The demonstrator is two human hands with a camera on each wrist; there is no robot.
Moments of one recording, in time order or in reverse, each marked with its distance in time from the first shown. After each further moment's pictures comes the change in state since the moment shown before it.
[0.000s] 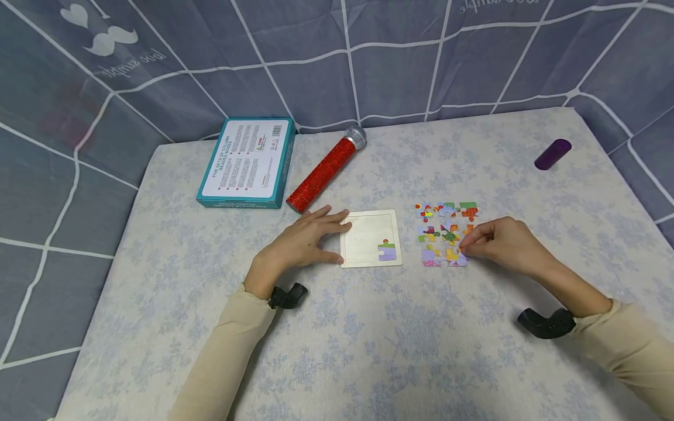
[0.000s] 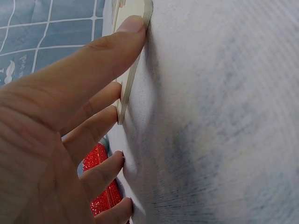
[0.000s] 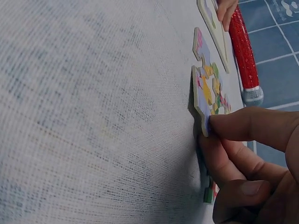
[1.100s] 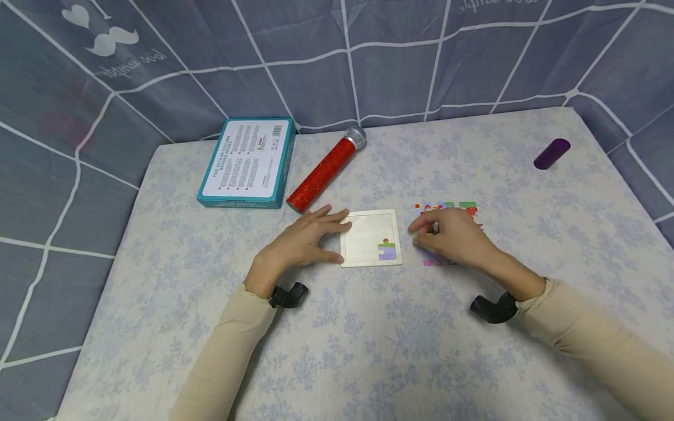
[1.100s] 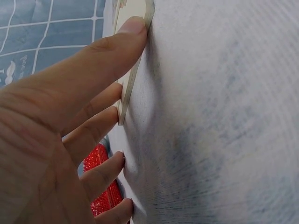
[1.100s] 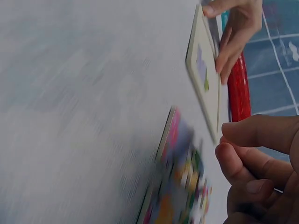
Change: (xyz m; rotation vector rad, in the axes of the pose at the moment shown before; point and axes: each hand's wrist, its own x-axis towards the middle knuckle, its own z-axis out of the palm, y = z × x) left_hand 0.000 0.002 0.000 0.036 -0.013 0.000; right_hand 0.030 -0.058 0.037 0.032 0.034 -0.186
